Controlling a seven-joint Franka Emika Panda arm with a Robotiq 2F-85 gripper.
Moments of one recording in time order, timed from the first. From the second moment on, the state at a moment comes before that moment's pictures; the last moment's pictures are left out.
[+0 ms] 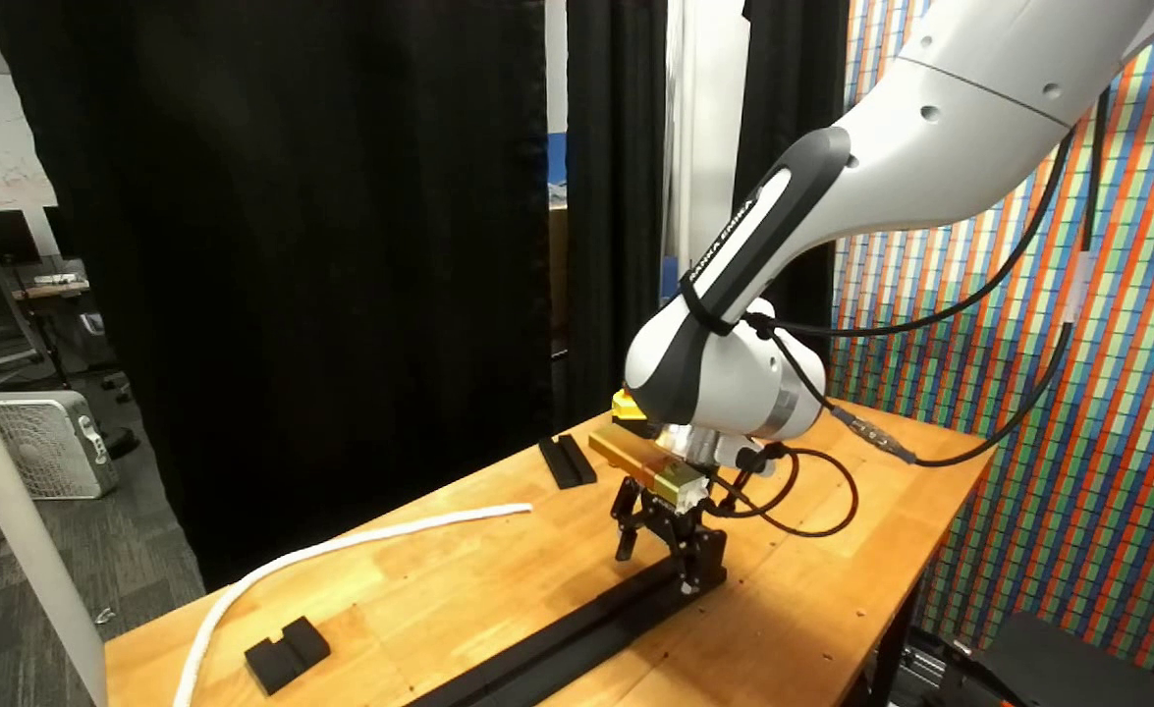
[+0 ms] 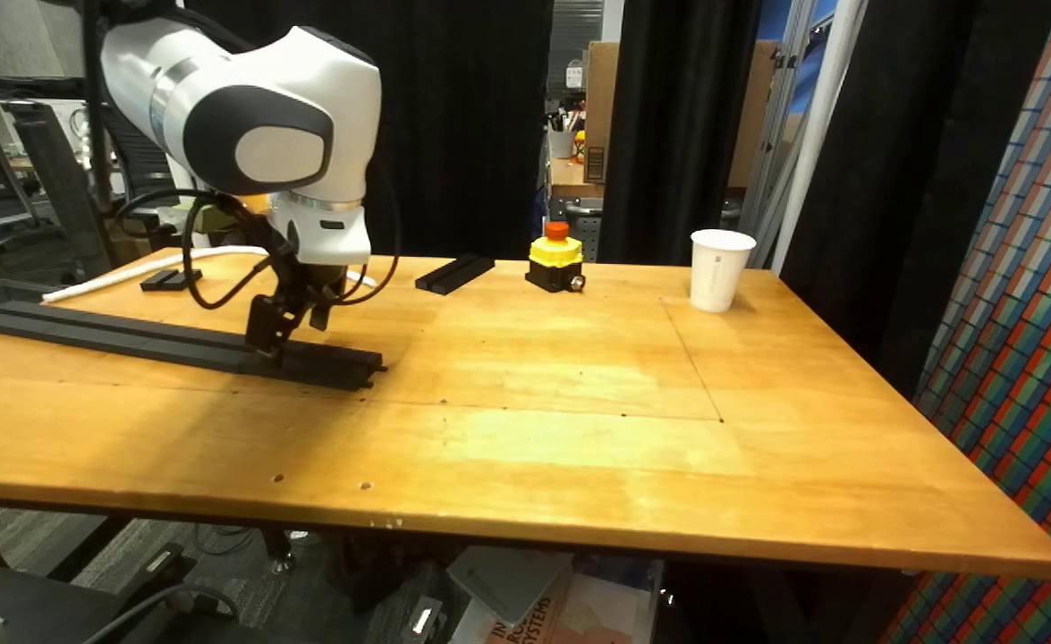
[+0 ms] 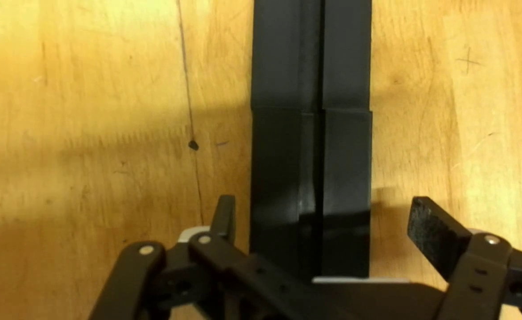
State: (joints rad) arm 0.13 0.15 0.15 -2.51 0.71 2.67 1.16
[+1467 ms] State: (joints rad) arm 0.03 -0.53 0.08 -2.55 -0.09 2.05 0.56
